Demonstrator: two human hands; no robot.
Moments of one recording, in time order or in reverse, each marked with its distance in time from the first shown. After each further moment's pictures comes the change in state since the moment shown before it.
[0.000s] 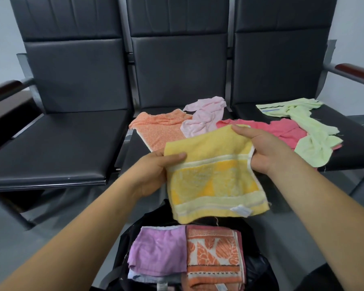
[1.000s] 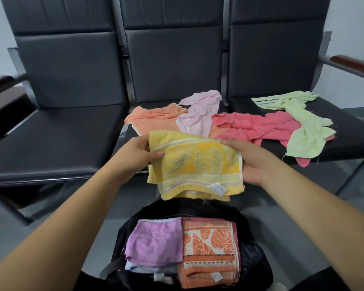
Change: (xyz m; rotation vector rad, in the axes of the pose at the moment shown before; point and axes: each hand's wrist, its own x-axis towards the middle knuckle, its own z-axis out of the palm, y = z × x) left_hand 0.001 0.006 -0.028 0.464 0.091 0.212; right_hand -0.007 0.036 -0.023 -0.046 -0.129 0.105
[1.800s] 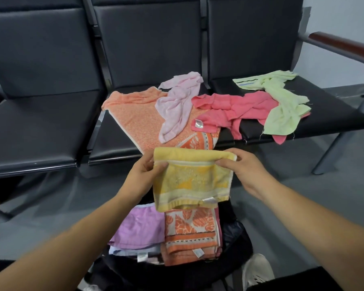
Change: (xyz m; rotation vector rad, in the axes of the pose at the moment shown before) left_hand -0.015 -0.091 0.088 -0.177 0.000 0.033; right_hand -0.024 0.065 -0.085 -0.583 0.345 -0.350
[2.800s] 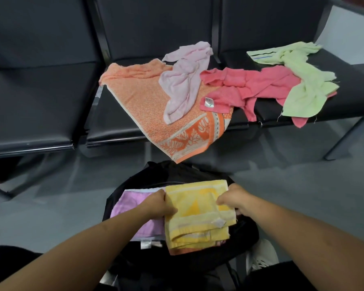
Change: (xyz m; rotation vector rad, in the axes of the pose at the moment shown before) left_hand -0.008 -0.127 0.010 0.762 -0.224 -0.706; right_hand 0.018 0.142 0.054 -0.588 -0.133 0.705
